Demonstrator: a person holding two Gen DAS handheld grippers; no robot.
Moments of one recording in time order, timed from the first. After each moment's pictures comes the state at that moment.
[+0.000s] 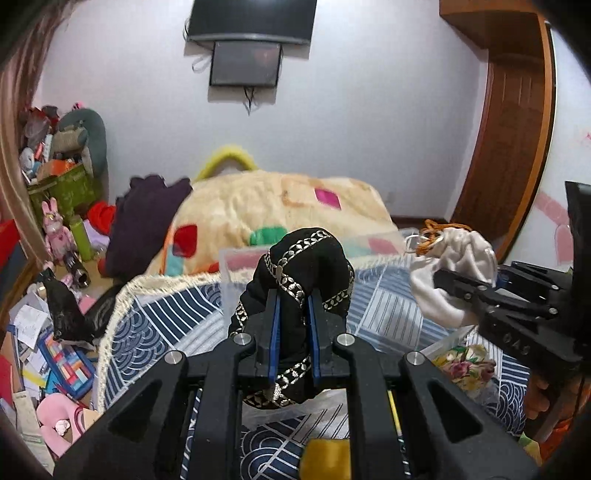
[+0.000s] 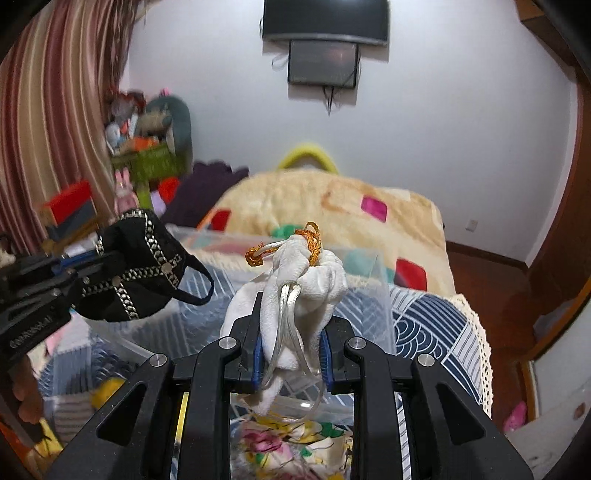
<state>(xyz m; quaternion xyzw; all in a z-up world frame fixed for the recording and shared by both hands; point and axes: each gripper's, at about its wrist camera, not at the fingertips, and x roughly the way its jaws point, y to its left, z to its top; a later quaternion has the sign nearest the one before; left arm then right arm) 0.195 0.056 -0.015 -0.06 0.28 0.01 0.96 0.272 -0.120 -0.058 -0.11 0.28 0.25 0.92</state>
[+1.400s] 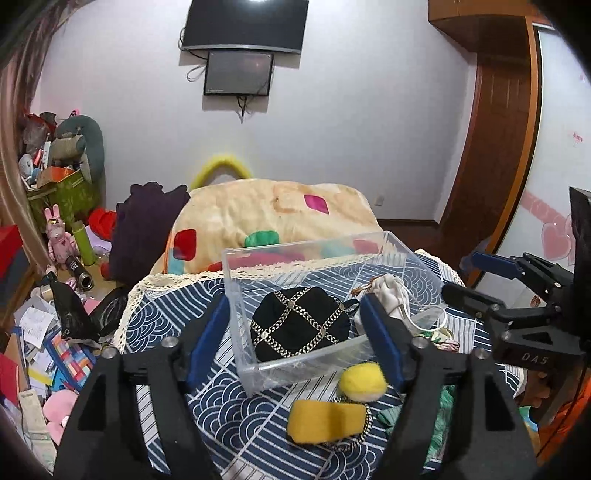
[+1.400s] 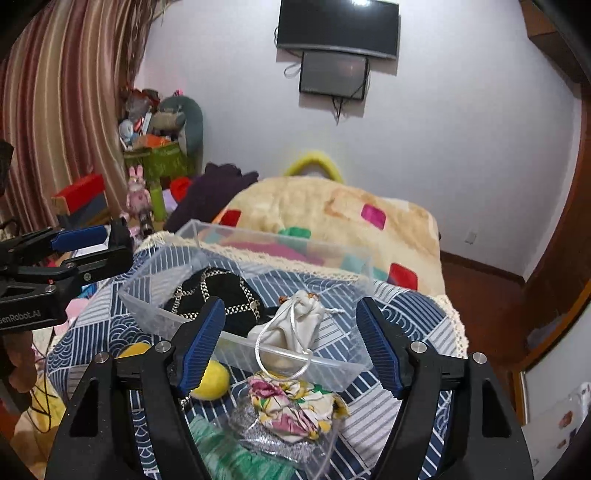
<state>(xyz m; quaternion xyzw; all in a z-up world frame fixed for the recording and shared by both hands) 0.161 0.051 0.013 -0.06 0.28 -0.01 0.96 0.227 -0.149 -0.025 -0.12 0.26 0.27 0.92</state>
